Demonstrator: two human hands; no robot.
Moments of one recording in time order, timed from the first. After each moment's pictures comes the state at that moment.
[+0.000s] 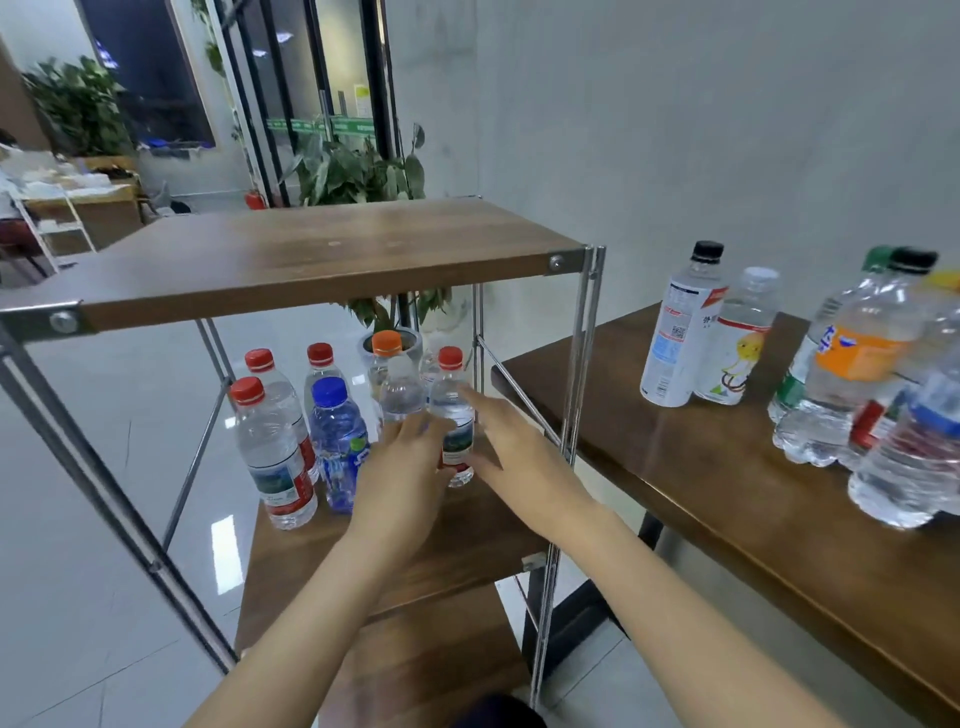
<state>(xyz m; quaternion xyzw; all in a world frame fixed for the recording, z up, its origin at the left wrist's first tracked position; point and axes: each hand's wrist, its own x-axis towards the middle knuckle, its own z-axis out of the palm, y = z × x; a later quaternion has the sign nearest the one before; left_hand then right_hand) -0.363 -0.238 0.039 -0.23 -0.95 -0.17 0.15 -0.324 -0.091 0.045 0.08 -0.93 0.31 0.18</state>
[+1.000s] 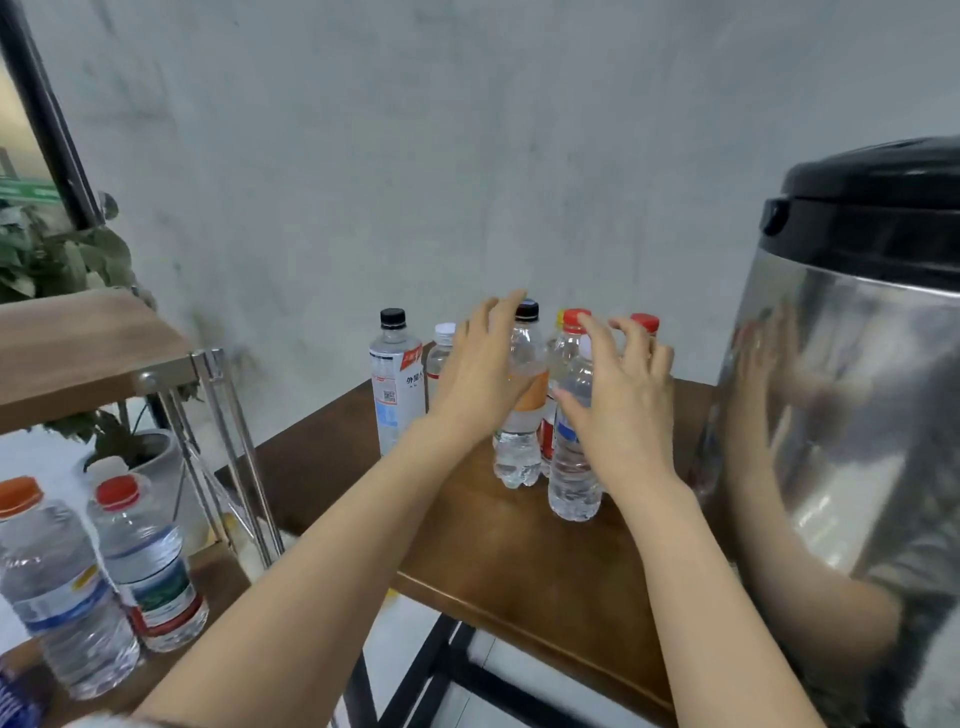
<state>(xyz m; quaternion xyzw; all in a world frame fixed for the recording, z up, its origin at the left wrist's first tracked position) -0.306 0.097 0.155 -0.55 -0.73 -0.38 0.12 -0.167 0.160 0.138 -0.36 -0.83 -0.01 0.42</state>
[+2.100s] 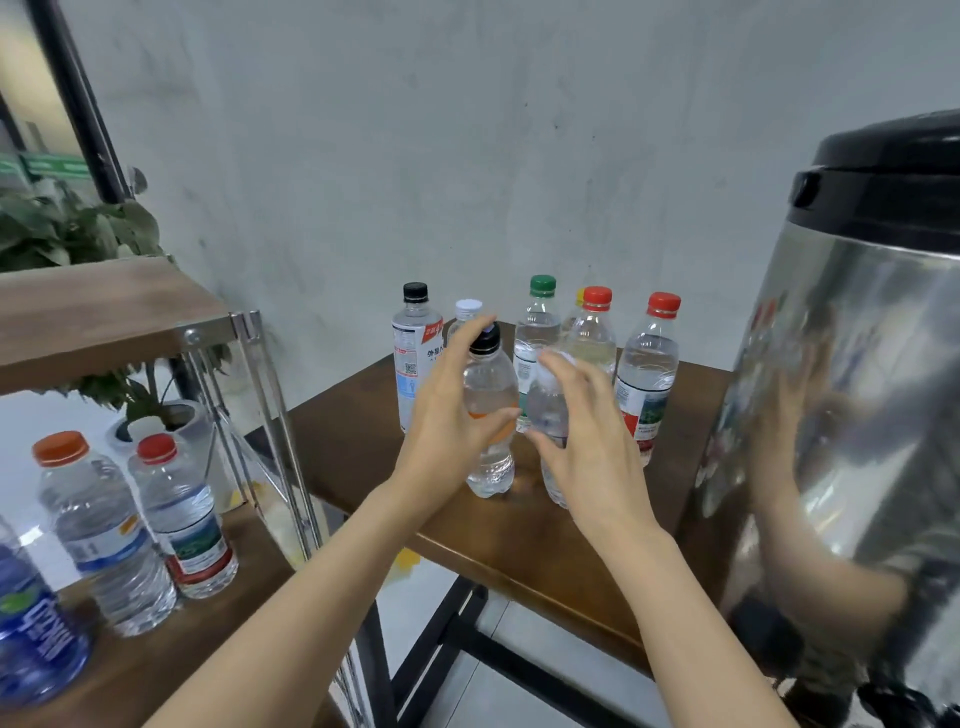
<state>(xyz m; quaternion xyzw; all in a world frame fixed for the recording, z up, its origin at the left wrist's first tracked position) -0.290 0.018 0.112 -0.53 -0.64 -0.56 0.07 -0.162 0.111 0.094 -0.21 -0.87 0.13 0.43</state>
